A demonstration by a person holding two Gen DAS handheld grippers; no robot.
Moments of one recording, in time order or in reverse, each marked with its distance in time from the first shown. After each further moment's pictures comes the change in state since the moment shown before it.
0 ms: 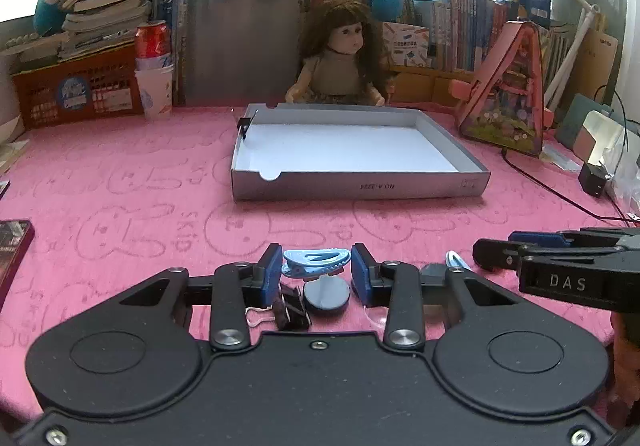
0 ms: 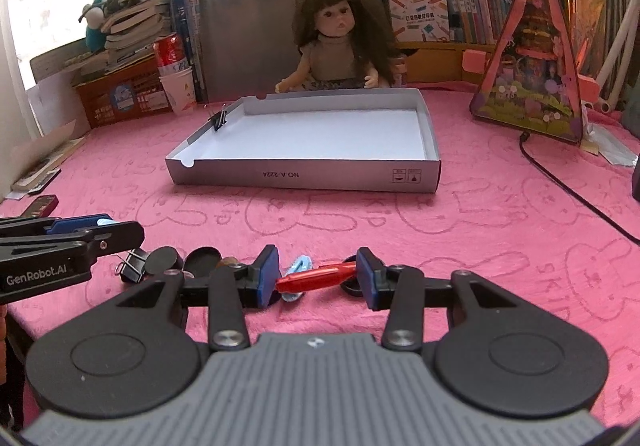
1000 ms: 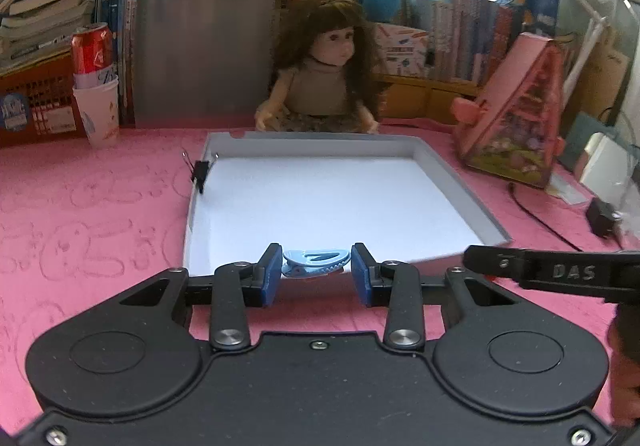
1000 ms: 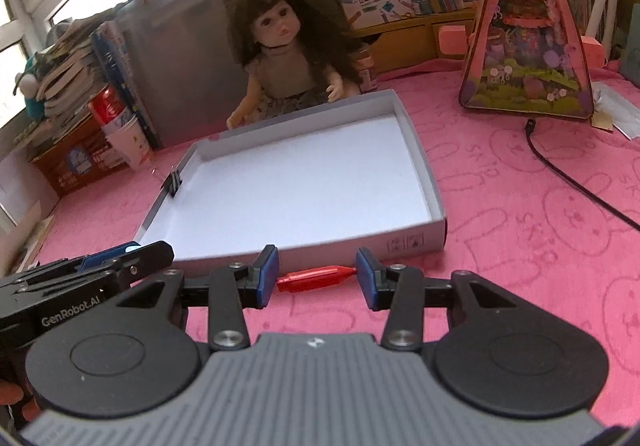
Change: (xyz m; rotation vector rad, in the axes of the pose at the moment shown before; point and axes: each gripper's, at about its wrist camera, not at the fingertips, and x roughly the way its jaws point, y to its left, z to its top) left arm 0.103 0.010 0.088 0.002 0.047 -0.085; right arm 0.066 -0.029 0.076 0.242 0.068 -0.026
